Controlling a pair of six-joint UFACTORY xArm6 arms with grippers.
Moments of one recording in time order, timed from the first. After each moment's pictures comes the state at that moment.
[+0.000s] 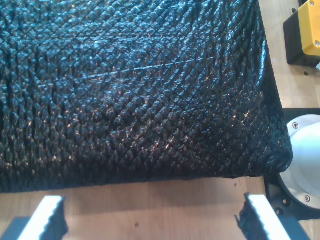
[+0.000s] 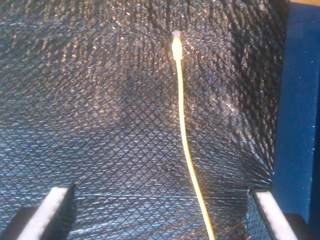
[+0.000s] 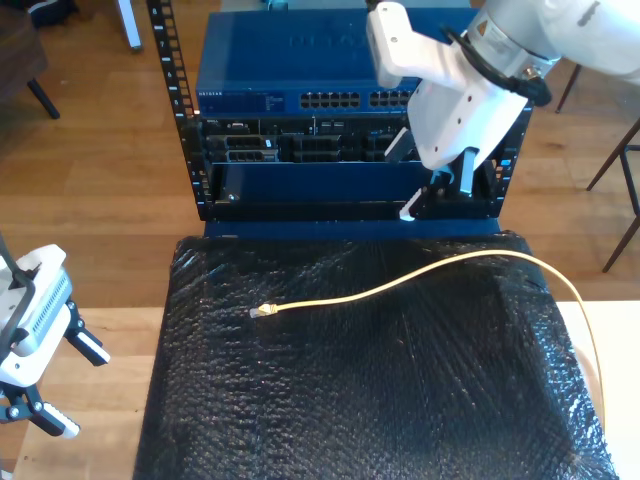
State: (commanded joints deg) left arm 27.5 -19.6 -45.5 -20.8 91.4 -239.3; right arm 14.5 -3.4 -75.4 25.0 72.8 -88.4
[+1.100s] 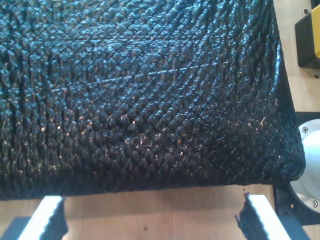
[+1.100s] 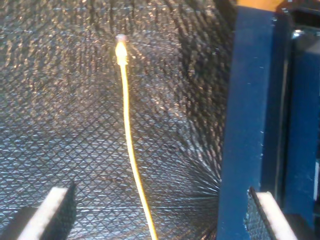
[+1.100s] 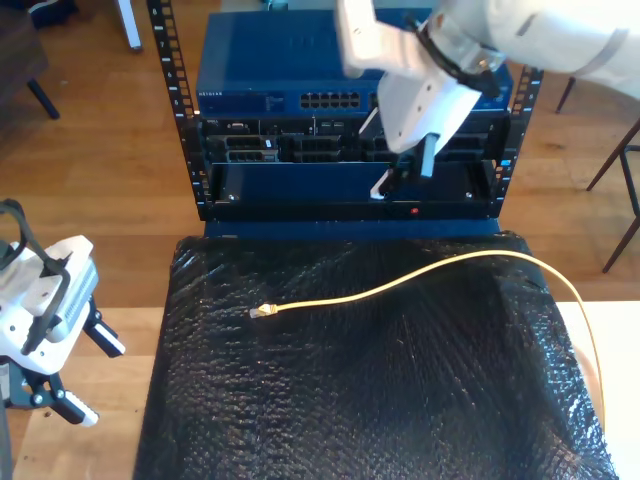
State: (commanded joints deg) left arm 22.6 -19.2 -45.6 -20.8 88.5 -244.4; right arm 20.1 3.3 -80.1 18.9 66.4 -84.3
